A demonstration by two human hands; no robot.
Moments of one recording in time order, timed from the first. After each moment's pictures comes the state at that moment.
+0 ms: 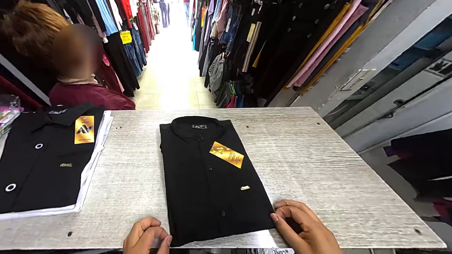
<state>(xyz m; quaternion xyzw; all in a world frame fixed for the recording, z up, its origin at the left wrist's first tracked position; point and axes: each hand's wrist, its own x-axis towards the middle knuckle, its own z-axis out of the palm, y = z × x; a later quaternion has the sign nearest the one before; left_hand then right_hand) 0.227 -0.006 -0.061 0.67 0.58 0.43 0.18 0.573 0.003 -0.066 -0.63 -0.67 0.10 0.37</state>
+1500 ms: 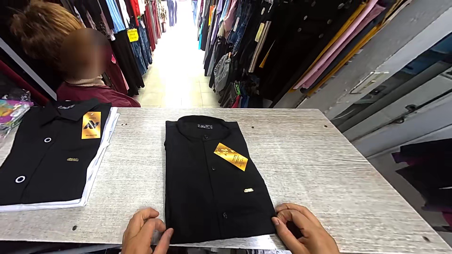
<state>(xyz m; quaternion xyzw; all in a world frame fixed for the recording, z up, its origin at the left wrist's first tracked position) 0.213 0.002 -0.059 0.70 0.59 0.39 0.12 0.568 0.003 -0.074 -0.62 -0.69 0.05 0.37</state>
